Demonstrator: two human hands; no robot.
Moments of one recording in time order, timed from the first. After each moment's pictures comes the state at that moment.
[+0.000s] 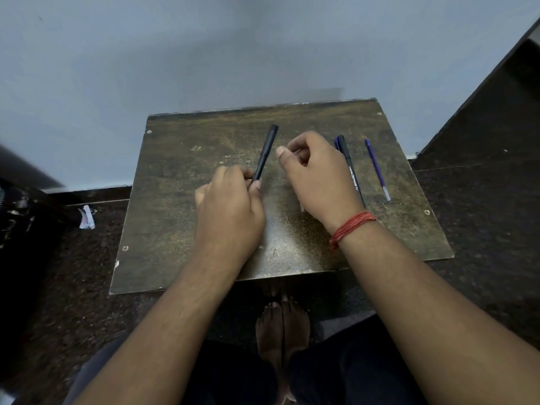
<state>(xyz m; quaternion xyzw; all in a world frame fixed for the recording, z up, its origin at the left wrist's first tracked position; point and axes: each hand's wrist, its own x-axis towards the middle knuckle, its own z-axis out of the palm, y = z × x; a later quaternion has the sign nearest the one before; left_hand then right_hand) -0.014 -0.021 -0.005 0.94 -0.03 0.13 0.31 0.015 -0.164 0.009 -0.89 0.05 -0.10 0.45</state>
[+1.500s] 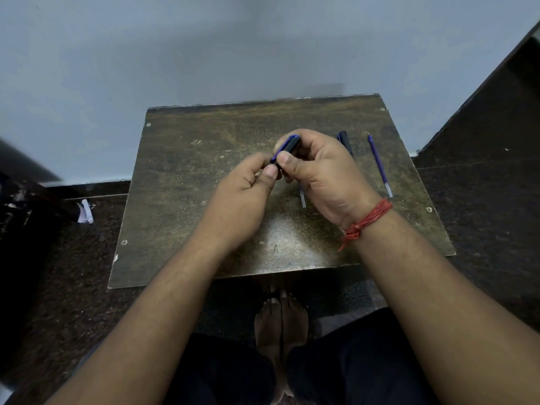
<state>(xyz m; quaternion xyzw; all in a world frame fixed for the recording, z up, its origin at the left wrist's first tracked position) -0.008 -0.020 0.006 0.81 -0.10 -0.06 0.58 0.018 -0.171 0.000 -0.64 -0.08 0.04 0.76</state>
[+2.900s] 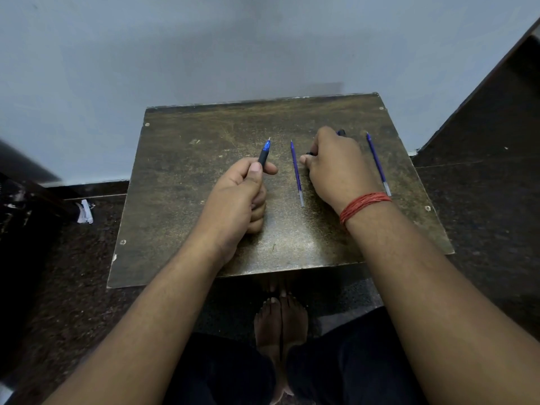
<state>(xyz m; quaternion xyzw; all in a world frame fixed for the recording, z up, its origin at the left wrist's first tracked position) -0.011 -0.019 0.000 0.63 0.00 -0.17 0.76 0.025 -0.186 0.014 -0.96 0.07 -0.03 0.26</state>
